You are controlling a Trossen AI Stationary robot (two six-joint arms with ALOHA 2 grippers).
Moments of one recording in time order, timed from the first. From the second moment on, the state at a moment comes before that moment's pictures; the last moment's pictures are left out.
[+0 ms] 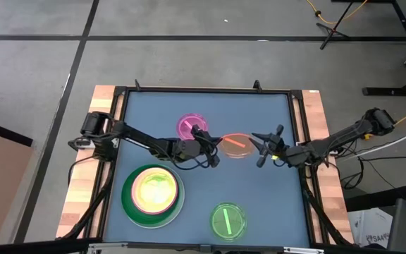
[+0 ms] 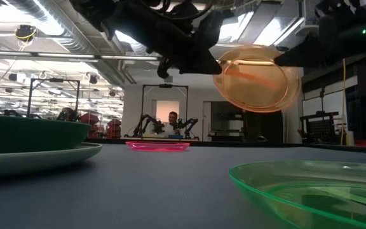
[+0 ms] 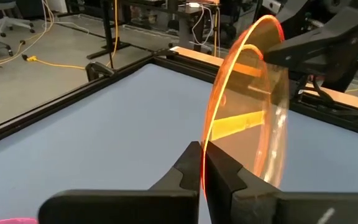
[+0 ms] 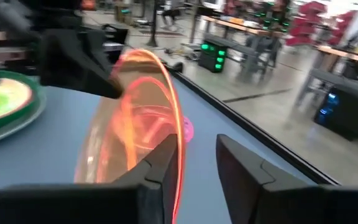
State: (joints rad) left arm -0.11 1.83 1.03 0.48 -0.63 -0.29; right arm 0.40 0.85 0.26 0.35 0.93 0.08
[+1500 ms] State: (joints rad) left arm -0.16 1.34 1.03 -0.86 0.37 -0.70; right arm 0.40 0.81 0.40 0.18 0.47 -0.22
